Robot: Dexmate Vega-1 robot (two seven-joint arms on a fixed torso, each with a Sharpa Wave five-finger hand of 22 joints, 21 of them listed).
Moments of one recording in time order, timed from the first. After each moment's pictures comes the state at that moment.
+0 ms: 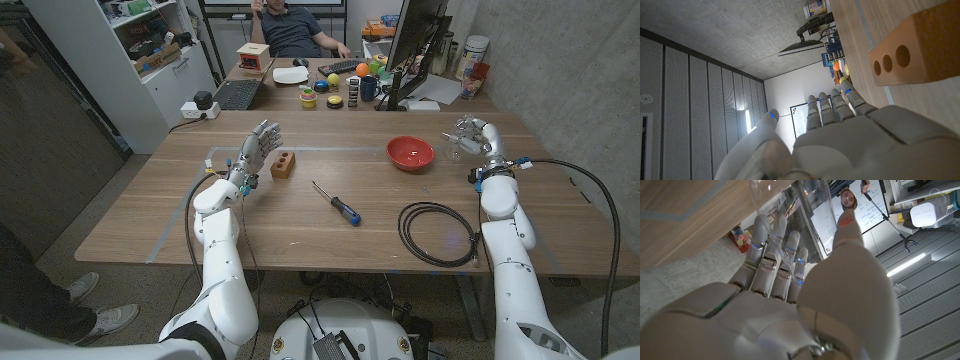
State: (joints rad) left arm 0.73 -0.25 -0.59 -1.24 0.28 -0.19 -0.73; left_hand 0.18 0.00 0.45 0.13 0.33 0.20 -0.05 0.19 0.18 0.18 0.00 0.20 0.19 0.12 -0.03 0.20 0.19 -0.01 -0.02 0.69 0.17; right arm -0.93 0.01 0.35 -1.47 -0.61 0.27 -0.03; right_hand 1.11 -0.14 0.15 -0.15 0.23 0.61 0.00 0.41 0.35 0.75 -0.03 0.60 0.37 0.92 -0.01 0.44 0.54 0.56 -0.05 1.29 0.60
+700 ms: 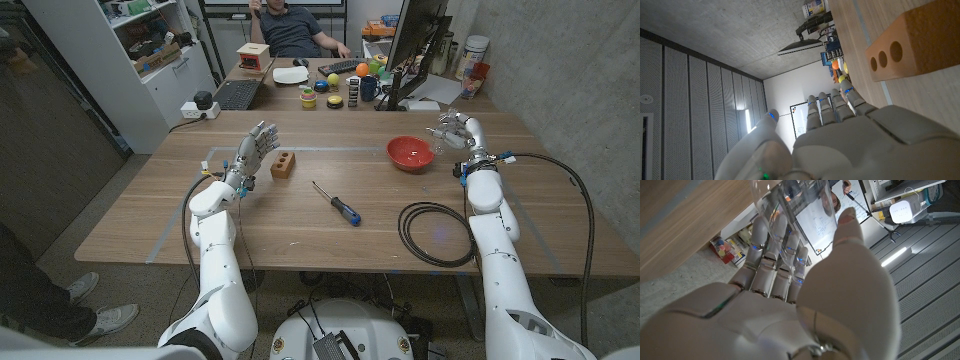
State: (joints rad) left arm 0.75 -0.26 -0.59 -1.30 0.27 -0.17 -0.74; left_hand 0.18 0.00 0.45 0.13 0.33 0.20 -0.05 0.19 0.18 0.18 0.00 0.20 0.19 0.12 -0.03 0.20 0.19 -0.01 -0.03 0.69 0.17; right arm -0.88 0.02 0.30 -1.40 -0.58 0.33 -0.02; right_hand 1.12 -0.15 0.14 -0.14 0.22 0.62 -0.01 0.42 0.36 0.75 -0.02 0.60 0.37 0.93 -0.01 0.43 0.55 0.53 -0.05 1.35 0.61
